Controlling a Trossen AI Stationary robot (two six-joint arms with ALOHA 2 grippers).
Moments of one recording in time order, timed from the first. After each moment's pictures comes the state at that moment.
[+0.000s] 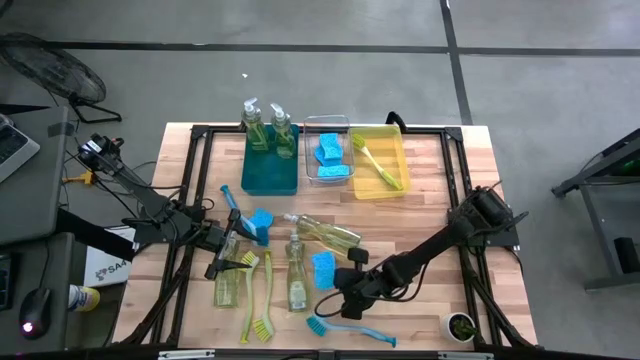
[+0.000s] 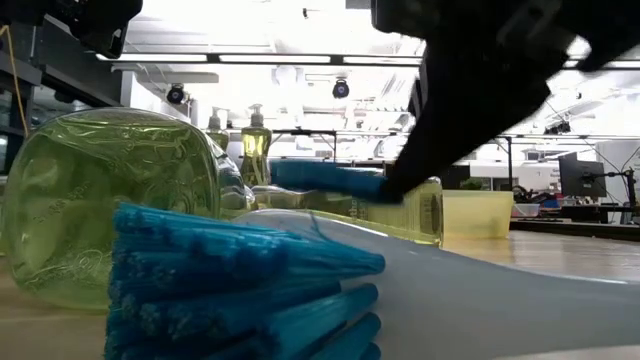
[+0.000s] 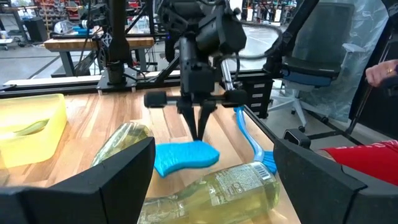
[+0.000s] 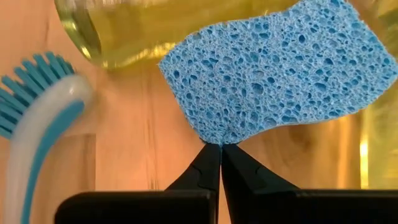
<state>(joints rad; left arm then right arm) -0.68 0.67 0.30 0.29 -0.41 -0.08 0.54 1.93 1.21 -0.25 0.39 0.59</state>
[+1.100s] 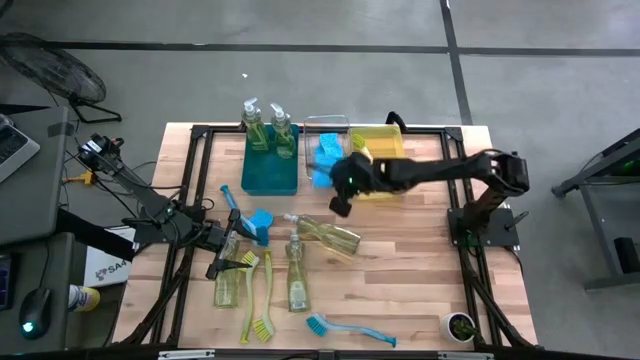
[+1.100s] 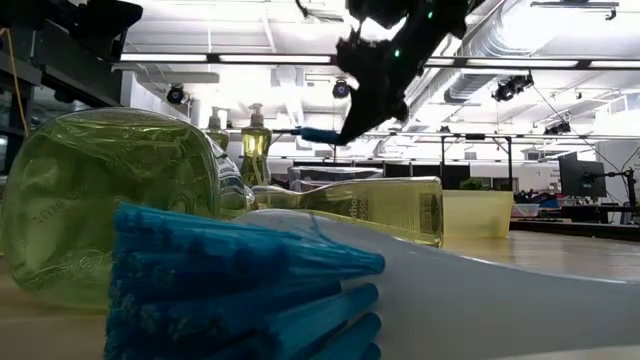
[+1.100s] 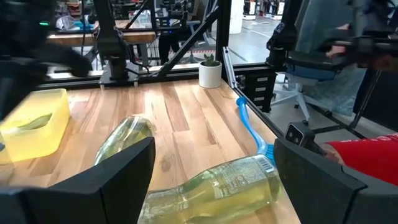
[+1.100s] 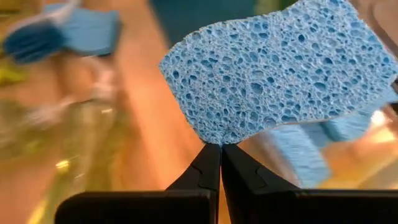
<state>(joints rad) -0.68 0.67 0.30 0.26 -0.42 -0.08 -0.15 1.66 1.21 -0.39 0.18 0.20</state>
